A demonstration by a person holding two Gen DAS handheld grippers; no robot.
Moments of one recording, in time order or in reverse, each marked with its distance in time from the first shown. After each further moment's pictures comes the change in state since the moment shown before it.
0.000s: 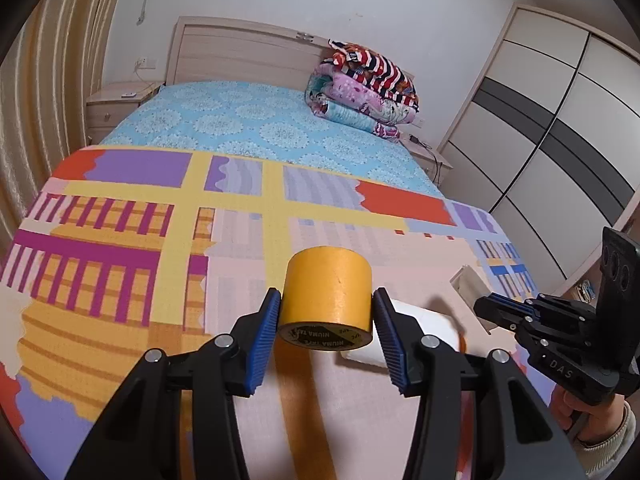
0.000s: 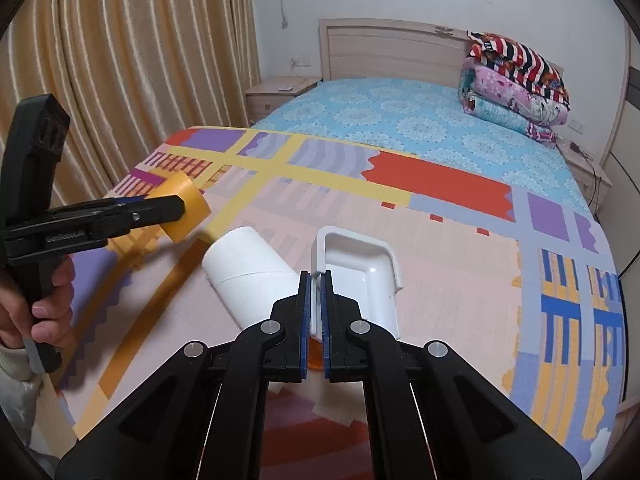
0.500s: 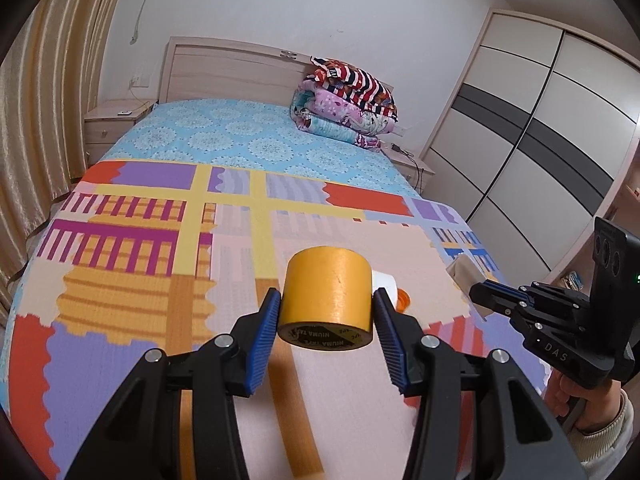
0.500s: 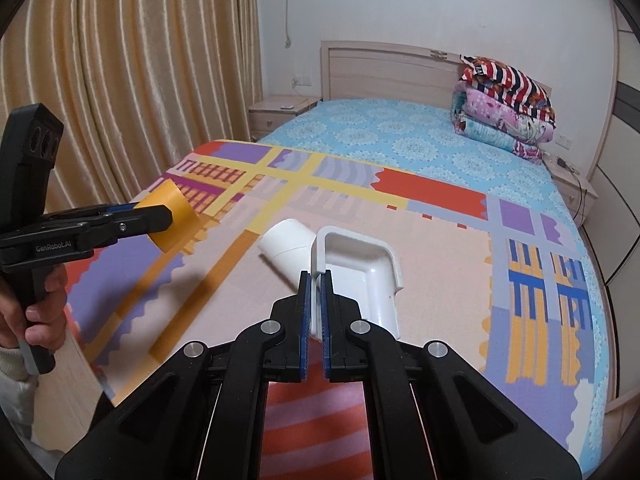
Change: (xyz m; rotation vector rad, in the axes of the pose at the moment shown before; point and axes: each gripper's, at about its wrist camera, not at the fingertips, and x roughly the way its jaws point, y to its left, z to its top) left arm -0.090 -0.030 -0.041 0.041 -0.046 -0.033; right arm -0.077 0.040 -0.029 -0.019 -0.071 -0.025
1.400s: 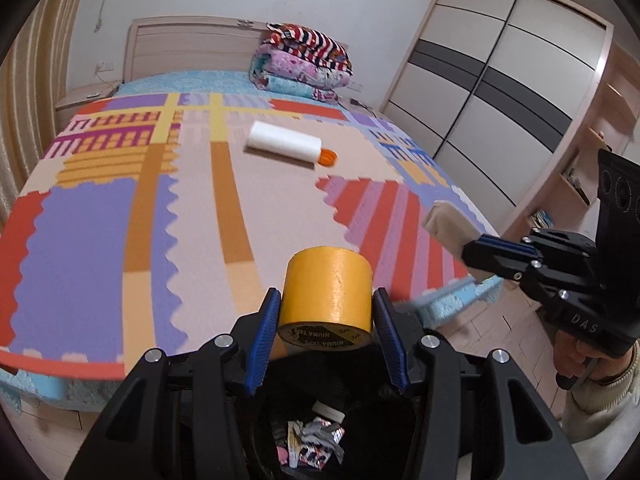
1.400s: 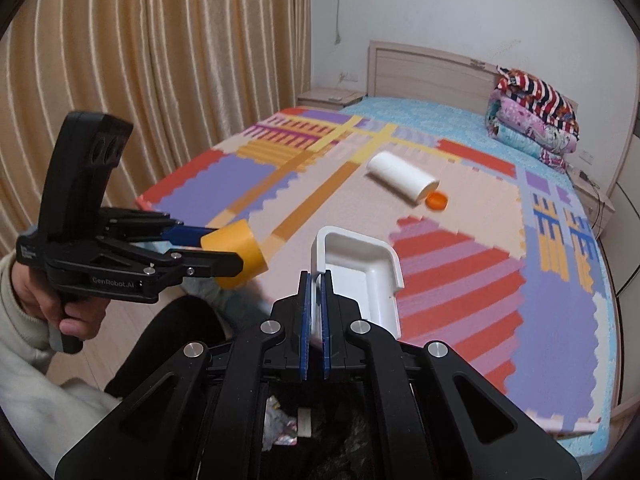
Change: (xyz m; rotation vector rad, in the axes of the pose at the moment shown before) left arm -0.068 -0.046 -0.145 0.100 0.135 -0.108; right arm -0.093 0.089 -0.116 -0.101 0.020 0.101
